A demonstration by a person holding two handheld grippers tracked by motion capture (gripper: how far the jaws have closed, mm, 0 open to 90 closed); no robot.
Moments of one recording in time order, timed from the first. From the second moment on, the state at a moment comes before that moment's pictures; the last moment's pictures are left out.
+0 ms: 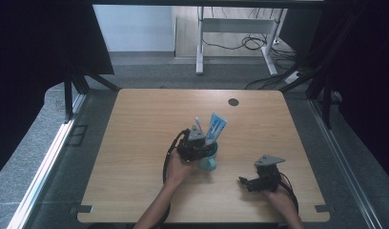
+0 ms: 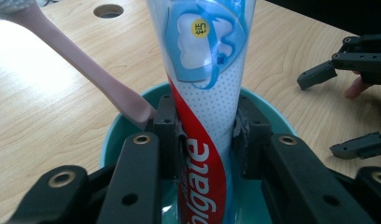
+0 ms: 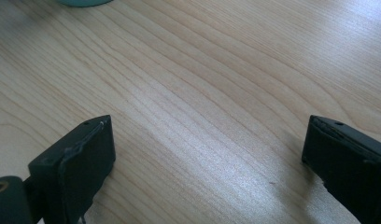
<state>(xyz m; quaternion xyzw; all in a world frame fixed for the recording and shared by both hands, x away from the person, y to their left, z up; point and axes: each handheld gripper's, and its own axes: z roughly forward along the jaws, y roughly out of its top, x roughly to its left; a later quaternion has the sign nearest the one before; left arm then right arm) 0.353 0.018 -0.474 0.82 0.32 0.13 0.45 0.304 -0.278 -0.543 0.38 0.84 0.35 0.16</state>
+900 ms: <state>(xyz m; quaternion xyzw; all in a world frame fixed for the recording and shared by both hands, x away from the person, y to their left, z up) 0.344 0.026 -0.457 0.83 0.31 0.13 0.45 0.304 -0.278 -0.543 0.38 0.84 0.35 0.15</state>
